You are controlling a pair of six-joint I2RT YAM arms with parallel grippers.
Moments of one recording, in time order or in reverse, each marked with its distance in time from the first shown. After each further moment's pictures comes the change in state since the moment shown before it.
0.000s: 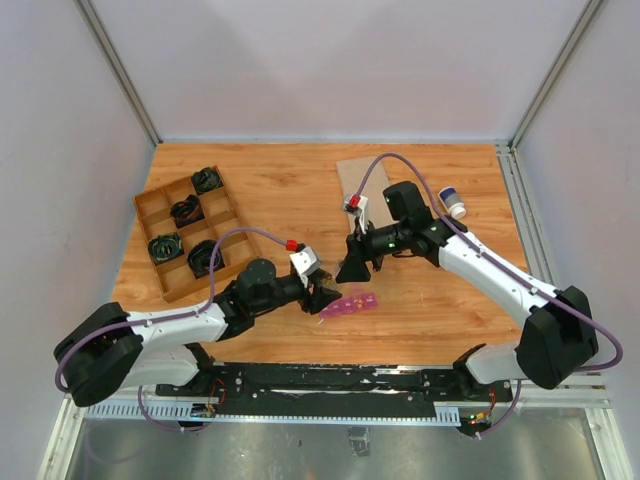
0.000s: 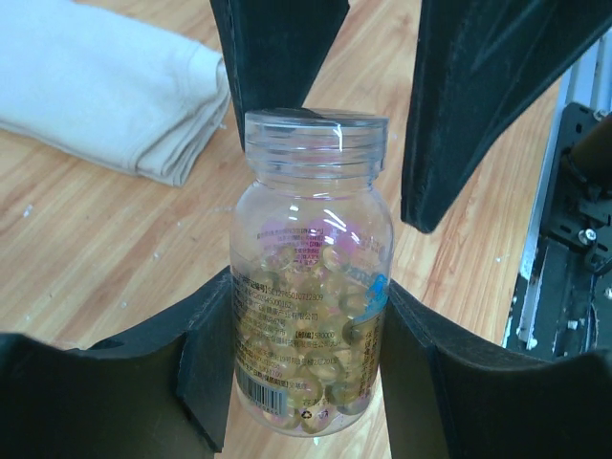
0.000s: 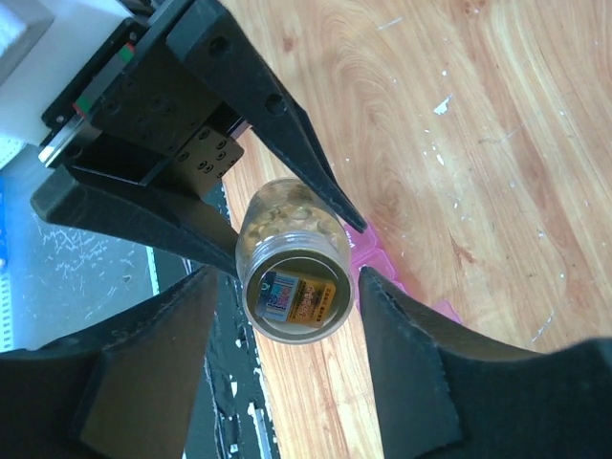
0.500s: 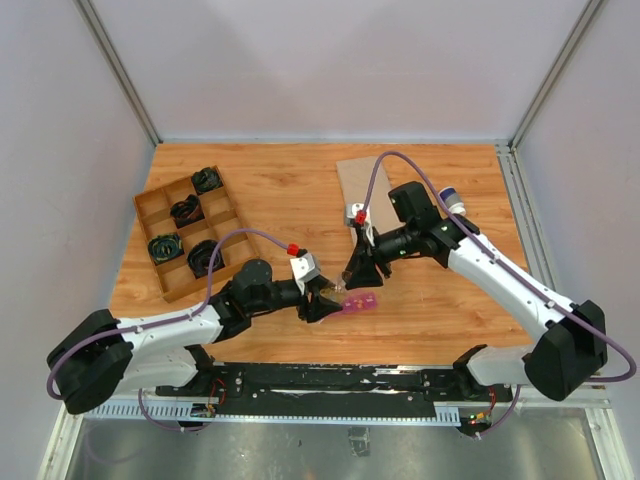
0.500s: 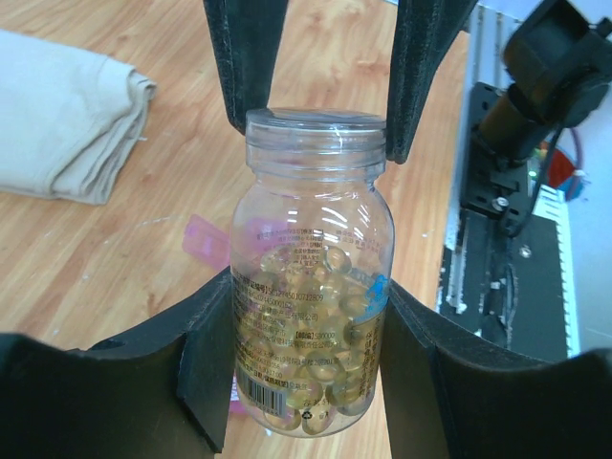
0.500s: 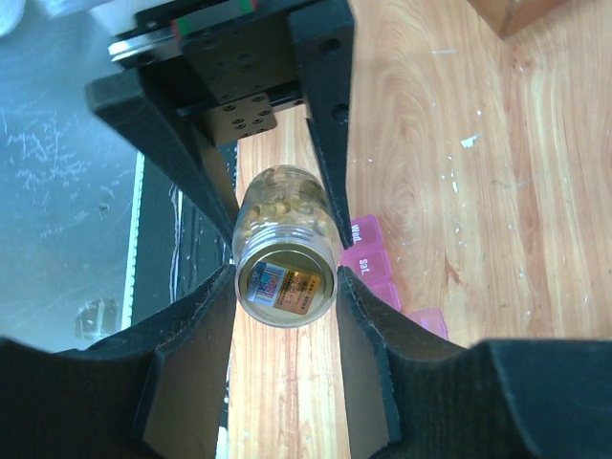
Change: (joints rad) left arm 0.000 -0.058 0.000 -0.008 0.198 -0.011; right arm 0.008 -0.076 0.050 -0.220 -0.137 -0.411
